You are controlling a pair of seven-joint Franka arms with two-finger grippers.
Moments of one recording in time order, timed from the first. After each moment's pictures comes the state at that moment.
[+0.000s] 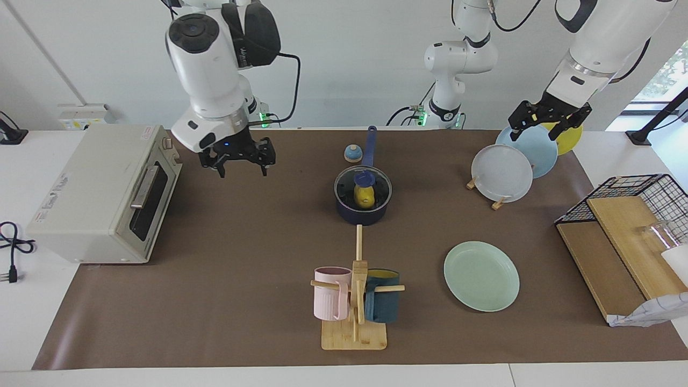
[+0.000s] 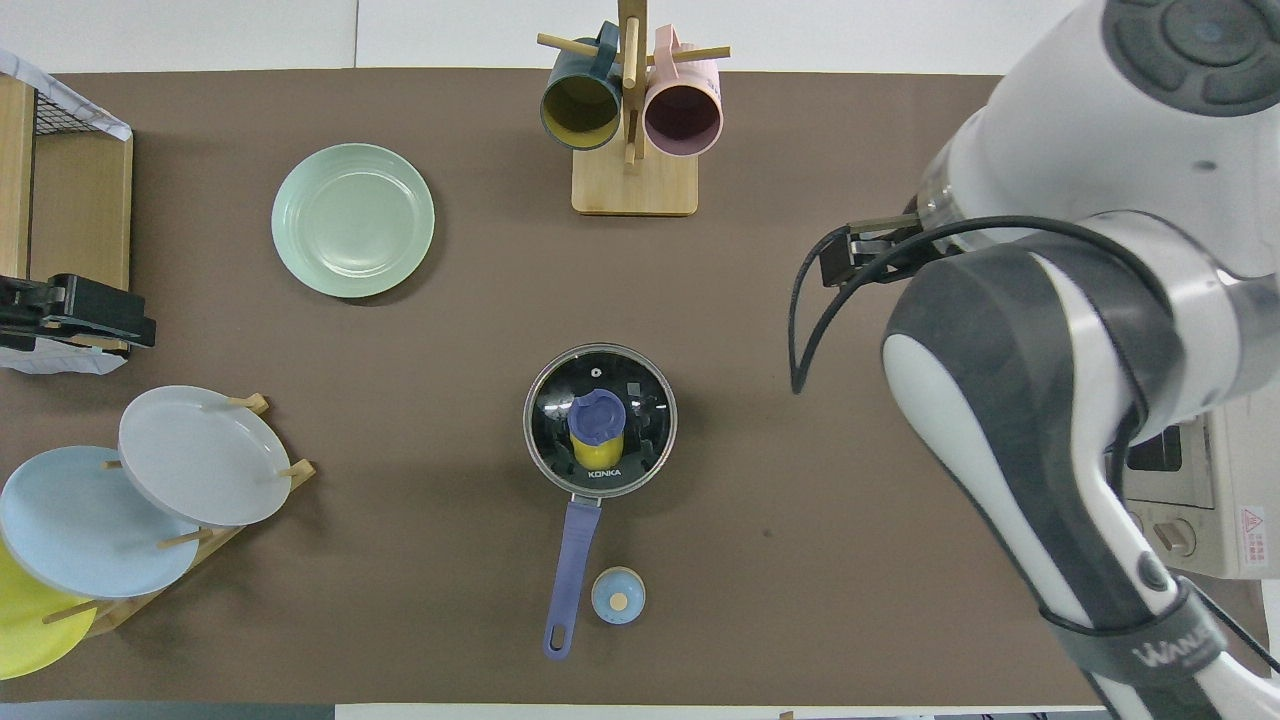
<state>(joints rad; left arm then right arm) -0.07 -0.04 -0.01 -1.58 -0.02 1.49 -0.03 0.21 0.14 -0.03 -1.44 -0.01 1.52 0.16</state>
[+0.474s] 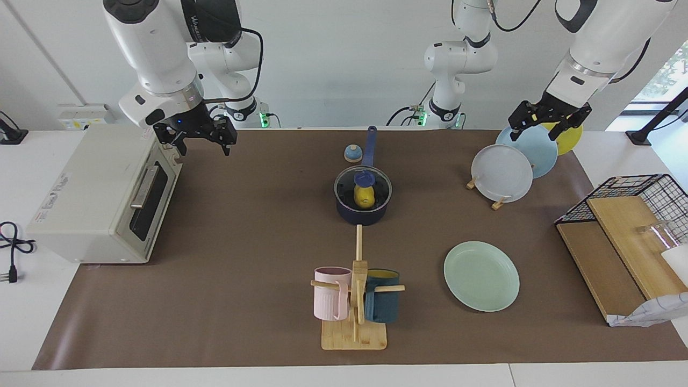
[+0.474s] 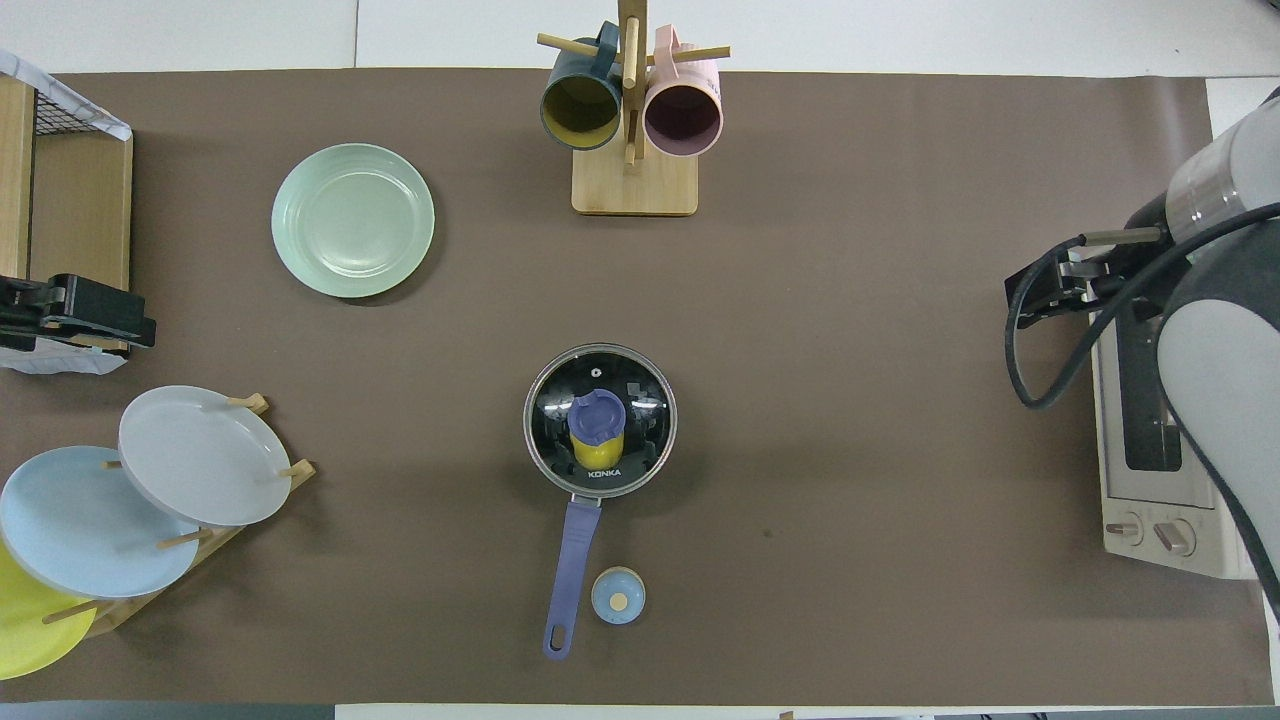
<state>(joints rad) -0.07 -0.04 -0.01 -1.58 -0.02 1.49 -0.03 0.15 0.08 -0.03 -1.48 -0.03 1.44 0.11</state>
